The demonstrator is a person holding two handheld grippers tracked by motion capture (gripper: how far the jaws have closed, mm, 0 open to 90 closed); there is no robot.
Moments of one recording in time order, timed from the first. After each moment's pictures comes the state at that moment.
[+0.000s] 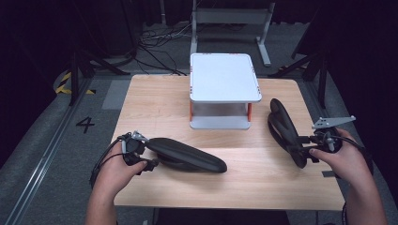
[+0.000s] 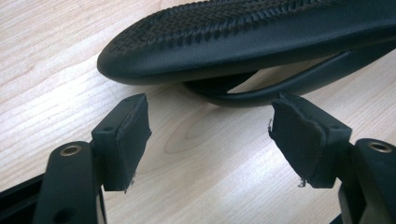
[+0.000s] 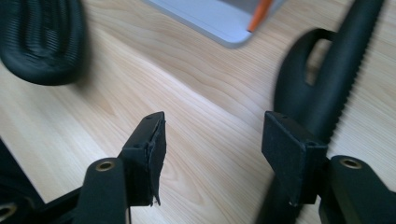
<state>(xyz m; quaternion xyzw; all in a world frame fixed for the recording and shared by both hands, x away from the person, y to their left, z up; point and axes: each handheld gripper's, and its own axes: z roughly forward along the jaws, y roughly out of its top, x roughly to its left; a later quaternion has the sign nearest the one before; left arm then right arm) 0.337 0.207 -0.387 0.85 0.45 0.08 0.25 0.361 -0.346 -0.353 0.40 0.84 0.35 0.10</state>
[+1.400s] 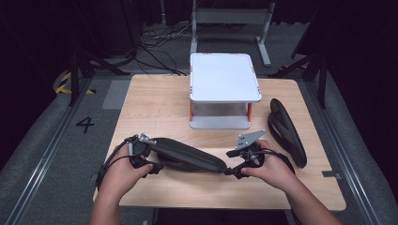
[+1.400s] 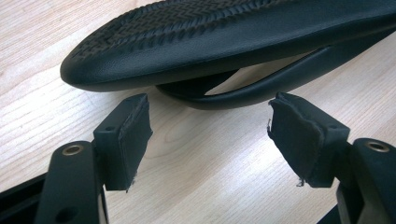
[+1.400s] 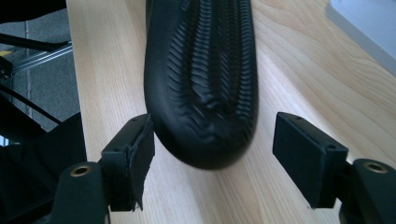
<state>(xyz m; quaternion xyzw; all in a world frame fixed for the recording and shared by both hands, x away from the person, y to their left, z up) 0.336 0.189 -0.390 0.87 0.43 0.08 0.25 0.359 -0.166 -0.409 0.21 0.90 0.38 0.01</state>
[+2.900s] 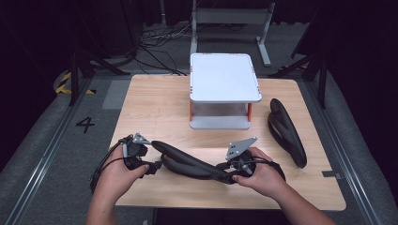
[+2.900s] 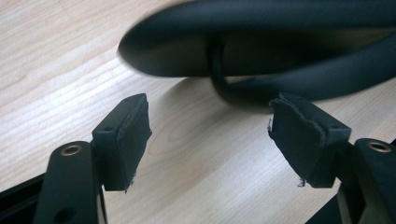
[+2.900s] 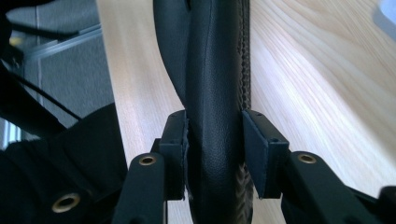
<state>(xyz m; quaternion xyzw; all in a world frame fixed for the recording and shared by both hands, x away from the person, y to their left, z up) 0.328 0.195 -0.379 0.85 0.43 0.09 0.27 0.332 -0.143 -0.400 0.19 0.91 0.36 0.00</state>
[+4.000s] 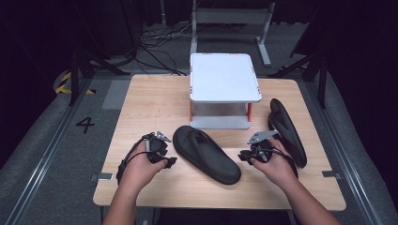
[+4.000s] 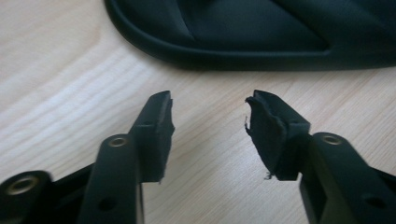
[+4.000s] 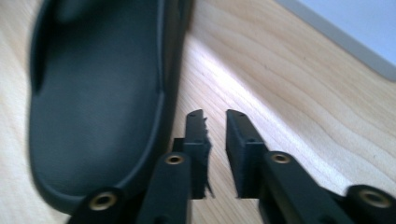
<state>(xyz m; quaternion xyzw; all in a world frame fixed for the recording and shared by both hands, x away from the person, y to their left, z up) 0.362 0.151 -0.419 0.87 0.41 0.06 0.25 0.379 -0.210 -0.441 0.32 0.89 0.32 0.09</state>
